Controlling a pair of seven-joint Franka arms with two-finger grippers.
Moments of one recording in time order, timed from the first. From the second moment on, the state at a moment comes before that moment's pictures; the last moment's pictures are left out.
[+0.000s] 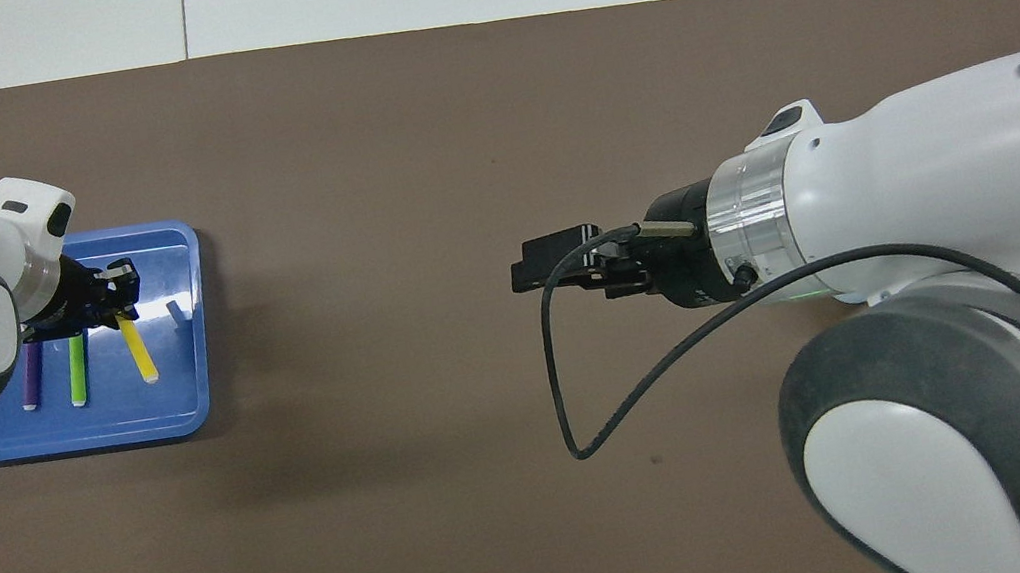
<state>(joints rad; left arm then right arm) -0.06 0.25 0.04 -1.85 -0.04 2.01 -0.38 0.40 -0.02 0.01 -1.80 0.65 2.03 0.32</state>
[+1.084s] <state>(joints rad) -0.35 0.07 0.02 -1.83 -0.41 1.79 -1.32 0.50 0.08 0.01 -1.89 1.03 2.36 0.14</state>
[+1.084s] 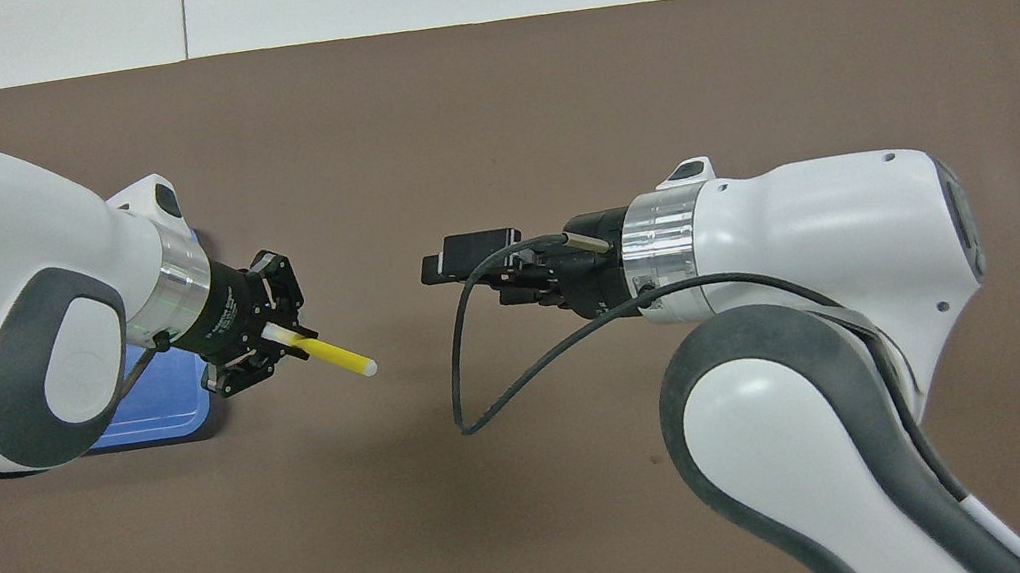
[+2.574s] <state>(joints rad) -0.38 0.01 0.01 -1.83 -0.50 1.93 -1.53 0.60 0.10 0.01 -1.89 1.11 2.46 0.05</state>
